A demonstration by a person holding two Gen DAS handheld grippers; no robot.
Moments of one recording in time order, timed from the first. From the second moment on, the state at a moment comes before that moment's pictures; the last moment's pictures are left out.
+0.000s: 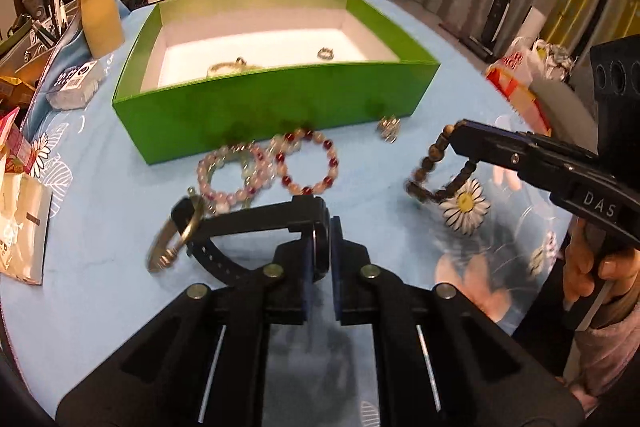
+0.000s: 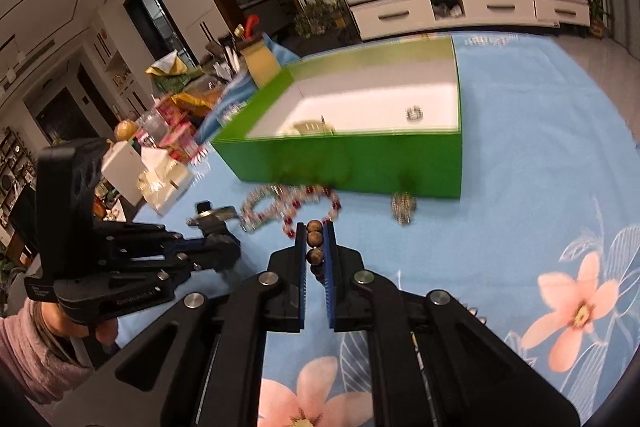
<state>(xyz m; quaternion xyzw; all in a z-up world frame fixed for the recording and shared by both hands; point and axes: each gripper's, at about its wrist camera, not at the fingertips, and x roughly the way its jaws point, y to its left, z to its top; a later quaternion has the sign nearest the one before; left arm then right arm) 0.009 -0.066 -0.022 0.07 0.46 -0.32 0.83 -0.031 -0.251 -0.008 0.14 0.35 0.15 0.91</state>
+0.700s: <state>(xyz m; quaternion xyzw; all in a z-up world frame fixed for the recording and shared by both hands) 0.044 -0.085 0.051 0.05 0.39 -0.30 0.87 -0.013 -0.249 0.077 0.08 0.27 0.16 0.95</state>
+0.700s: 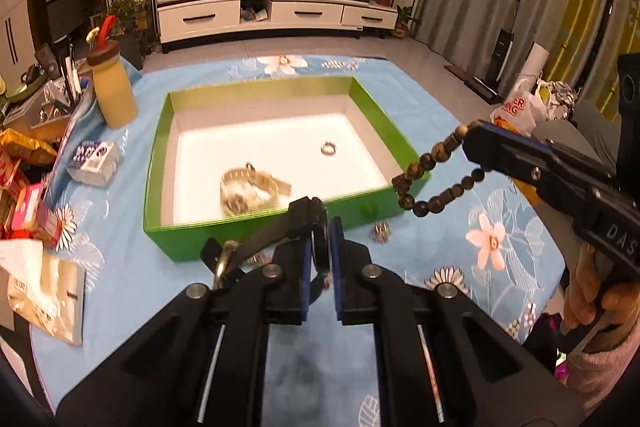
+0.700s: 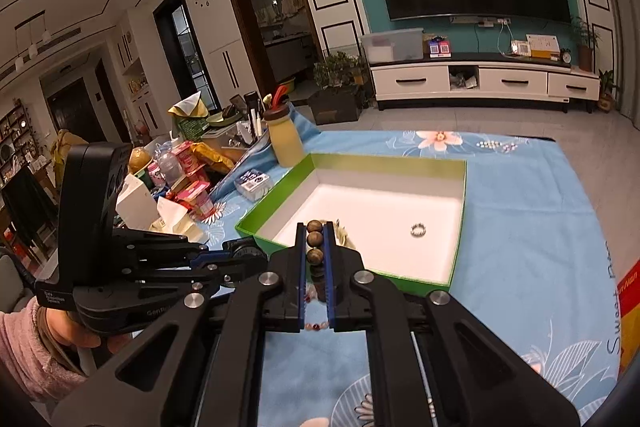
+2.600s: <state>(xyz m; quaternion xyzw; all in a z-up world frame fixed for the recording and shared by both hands) 0.200 -0.102 0.076 -0.02 0.42 -0.30 0.85 0.100 -0.277 0.044 0.11 0.30 0.14 0.94</state>
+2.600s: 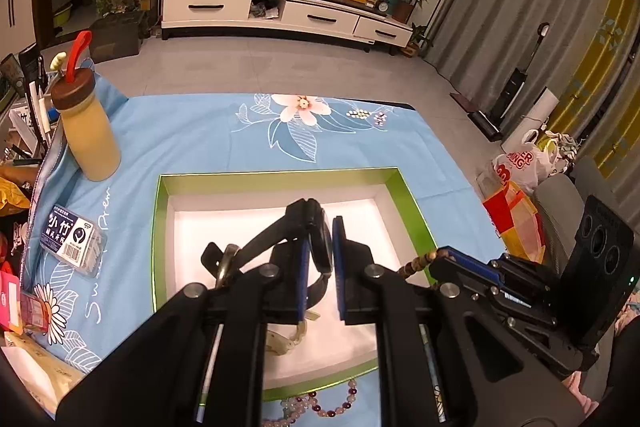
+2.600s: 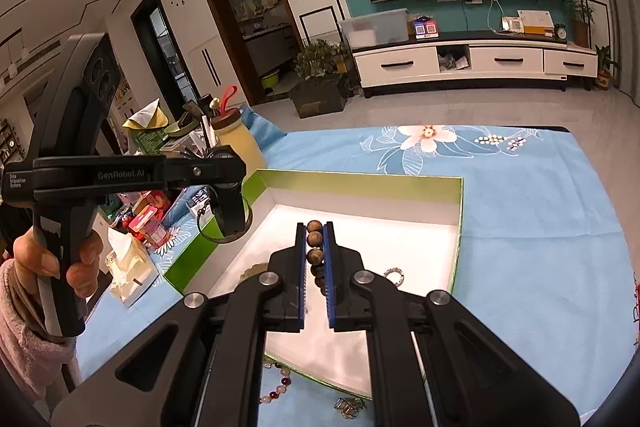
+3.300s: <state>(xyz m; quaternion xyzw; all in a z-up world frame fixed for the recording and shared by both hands) 0.227 -0.112 0.033 0.00 0.46 -0.27 0.85 0.121 -0.273 0.021 0.12 0.34 0.14 0.92</state>
